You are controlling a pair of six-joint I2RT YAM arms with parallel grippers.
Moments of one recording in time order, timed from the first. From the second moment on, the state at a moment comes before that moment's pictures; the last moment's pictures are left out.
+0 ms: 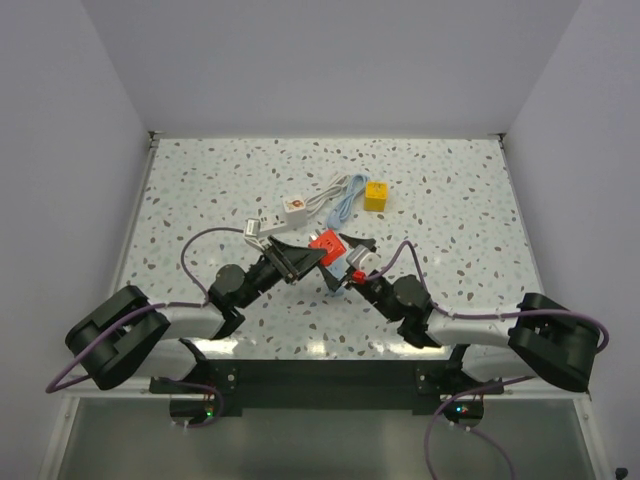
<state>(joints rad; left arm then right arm) -0.74 1.33 0.23 1.26 0.13 -1.33 1.04 1.27 0.33 1.12 0.23 -0.29</state>
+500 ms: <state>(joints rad) -0.74 1.33 0.23 1.27 0.15 -1.35 1.05 1.23 0.35 1.06 0.23 -0.30</state>
